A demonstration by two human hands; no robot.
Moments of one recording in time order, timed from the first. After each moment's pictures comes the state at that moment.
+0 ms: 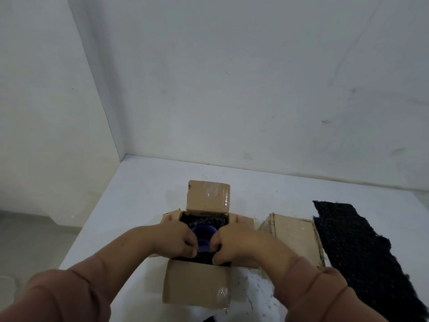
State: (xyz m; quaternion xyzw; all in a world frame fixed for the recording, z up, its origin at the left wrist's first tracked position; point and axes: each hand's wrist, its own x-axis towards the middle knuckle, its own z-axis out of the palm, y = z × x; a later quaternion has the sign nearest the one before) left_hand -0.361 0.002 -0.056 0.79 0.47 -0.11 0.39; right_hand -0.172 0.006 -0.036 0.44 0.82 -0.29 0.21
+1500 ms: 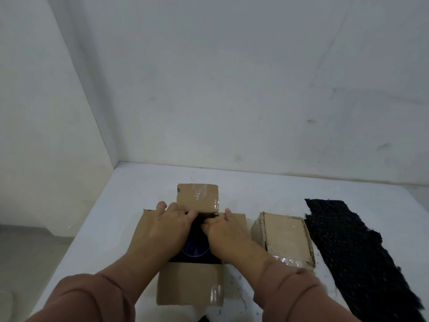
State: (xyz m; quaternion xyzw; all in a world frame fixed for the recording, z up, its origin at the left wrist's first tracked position) left_hand -0.327 0.001 -0.074 0.79 0.60 -0.05 -0.04; right_hand -0.166 0.009 -0.088 0.46 0.88 -0.02 0.09
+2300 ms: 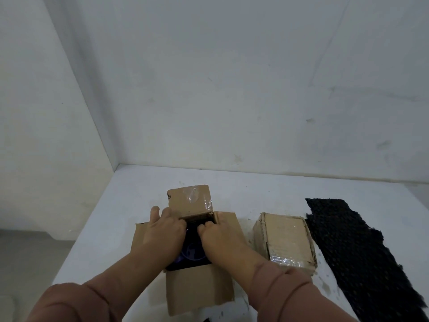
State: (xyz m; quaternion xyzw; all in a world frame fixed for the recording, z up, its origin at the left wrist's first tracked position) left_hand -0.335 -0.012 -0.065 0.78 0.61 -0.13 -0.06; right_hand -0.181 0.001 -0.089 0.44 0.89 0.03 0.08
